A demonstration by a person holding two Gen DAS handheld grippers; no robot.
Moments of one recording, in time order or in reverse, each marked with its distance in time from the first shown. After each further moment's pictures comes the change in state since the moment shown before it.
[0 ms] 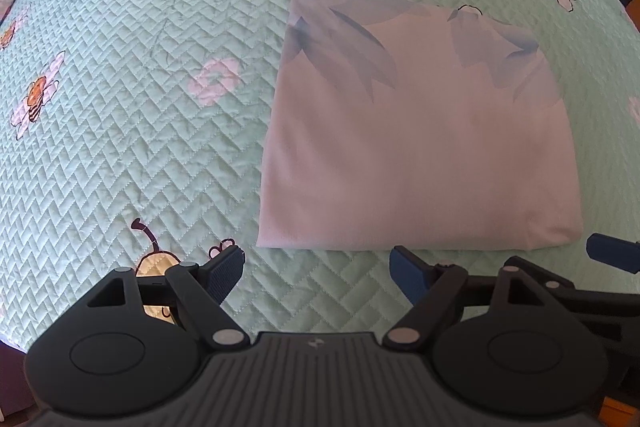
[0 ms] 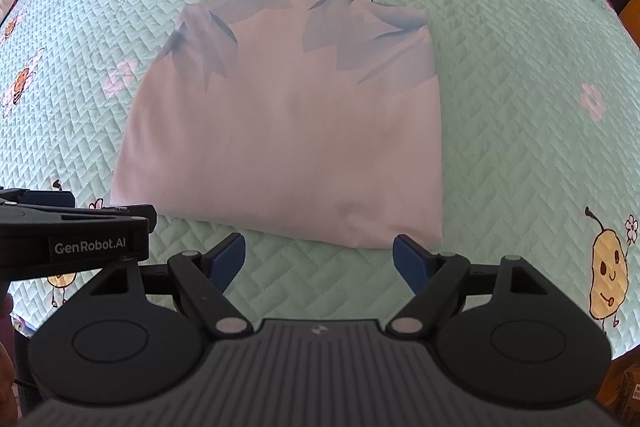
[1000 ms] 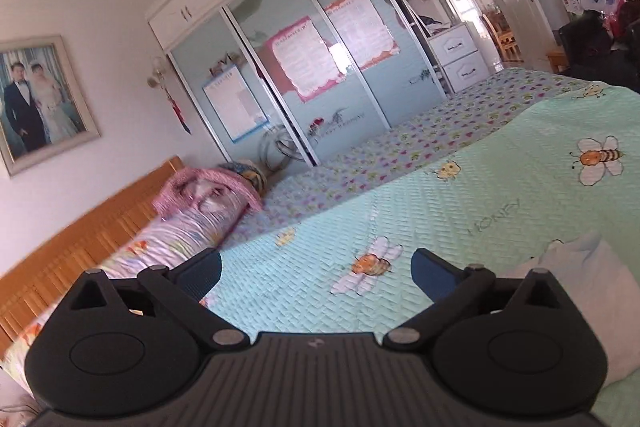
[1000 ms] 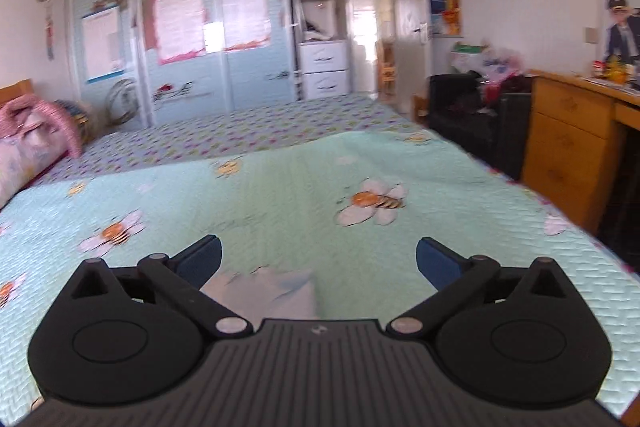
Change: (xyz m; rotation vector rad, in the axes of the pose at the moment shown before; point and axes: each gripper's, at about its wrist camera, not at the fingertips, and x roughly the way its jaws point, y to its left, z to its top) left arm -0.157 -0.024 -0.049 0.157 -0.894 0.492; right arm -0.104 -0.060 -0.052 0.200 -0.854 -0.134
